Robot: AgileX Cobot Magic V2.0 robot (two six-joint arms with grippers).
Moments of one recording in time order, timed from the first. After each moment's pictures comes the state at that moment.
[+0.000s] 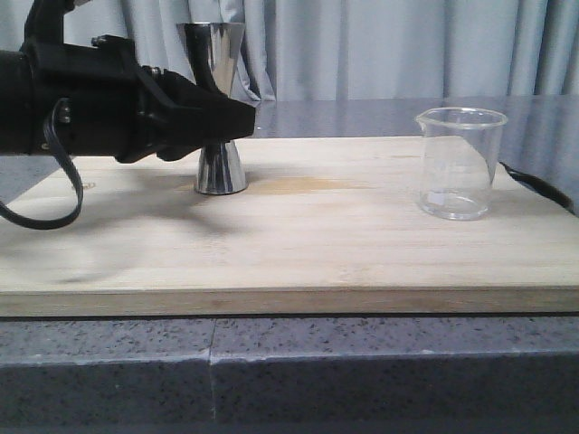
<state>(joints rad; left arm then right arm) -0.46 1.67 -0.67 0.72 -0.88 -0.53 0.39 1.32 -0.53 -0.20 -0.98 0.04</state>
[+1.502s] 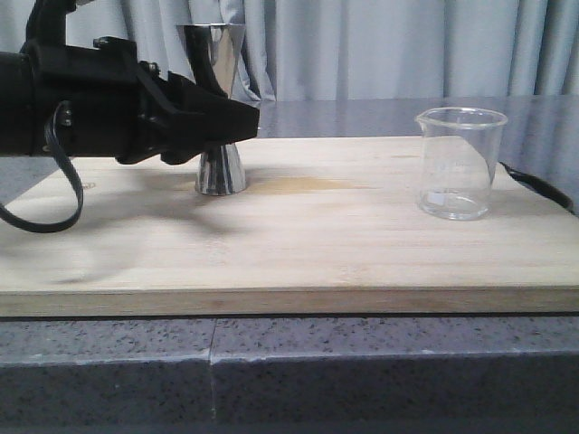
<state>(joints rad) -0.46 1.67 -0.67 0.72 -0.89 -0.50 0.39 1.32 -0.53 -0.20 -0.99 0.04</state>
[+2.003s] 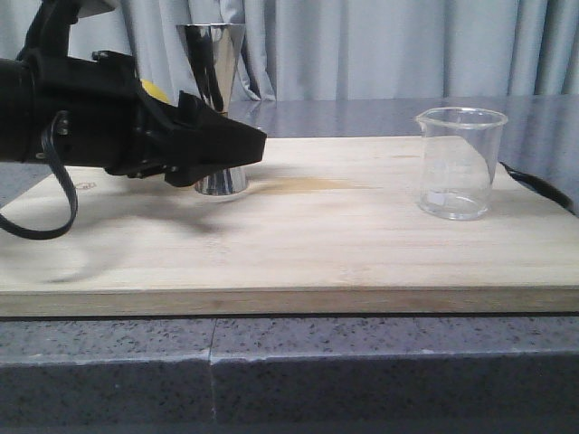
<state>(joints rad) -0.46 1.65 -0.67 0.72 -0.76 -0.51 0.39 1.32 -0.53 -0.20 -1.00 0.04</state>
